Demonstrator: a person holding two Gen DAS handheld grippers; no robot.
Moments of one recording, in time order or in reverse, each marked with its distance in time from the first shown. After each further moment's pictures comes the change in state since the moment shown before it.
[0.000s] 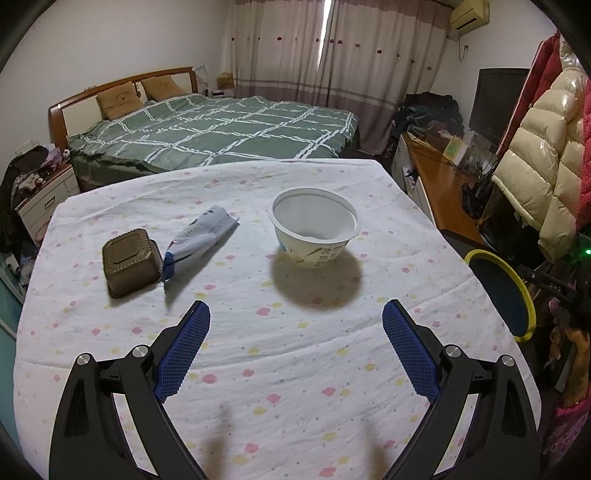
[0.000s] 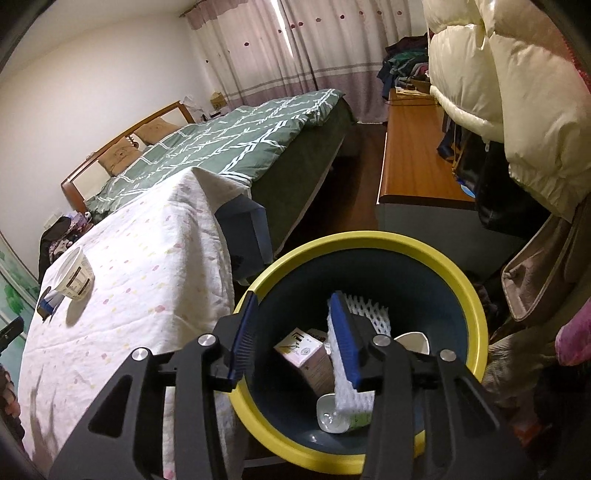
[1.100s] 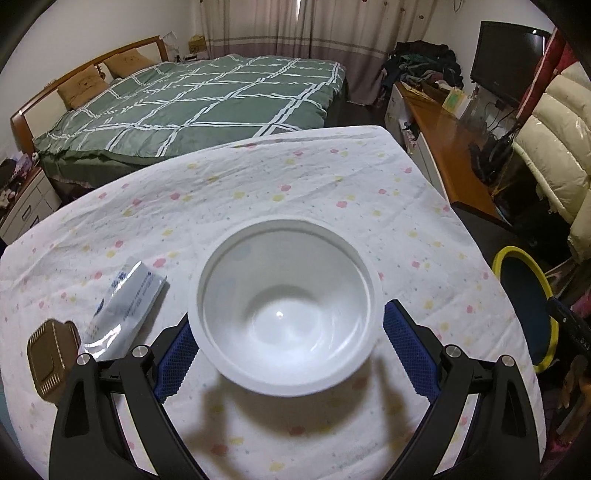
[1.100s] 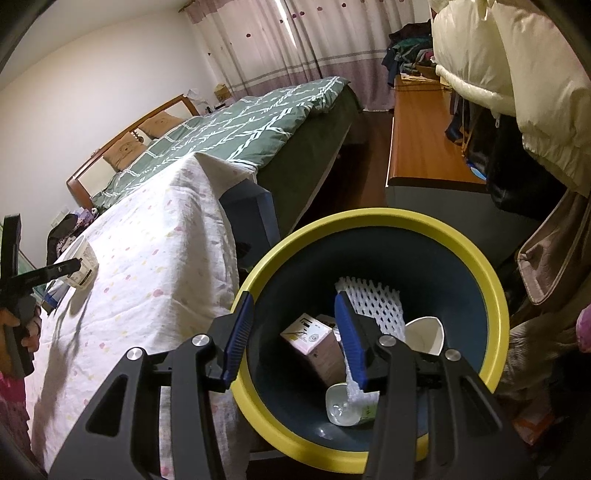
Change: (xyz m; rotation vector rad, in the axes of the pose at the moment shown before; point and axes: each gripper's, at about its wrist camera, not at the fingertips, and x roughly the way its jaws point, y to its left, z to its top) left arm 0.138 -0.033 0.089 0.089 0.206 -0.011; right arm 0.017 -0.006 -0.010 0.021 0.047 0.038
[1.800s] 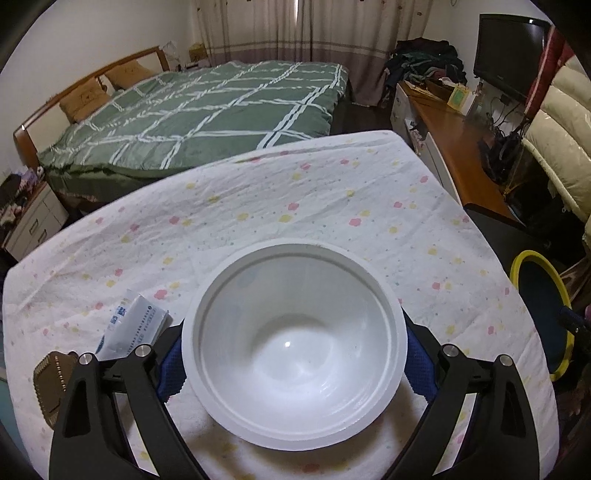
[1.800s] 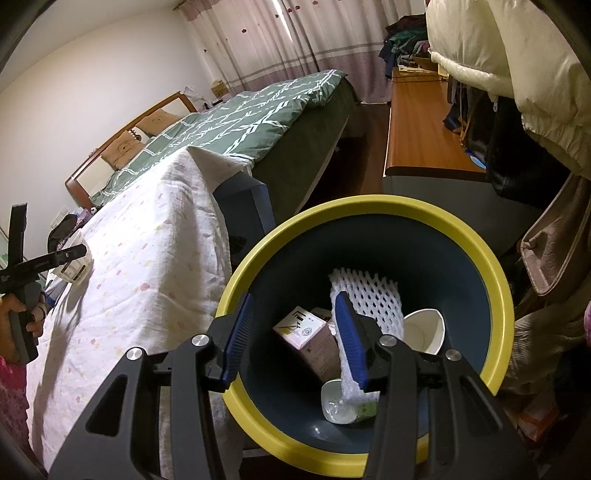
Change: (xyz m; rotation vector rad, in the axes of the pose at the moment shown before) left arm 0.014 -0.003 0.012 0.036 -0.028 0.046; right arm 0.005 -0.010 -0.004 0.017 0.017 0.007
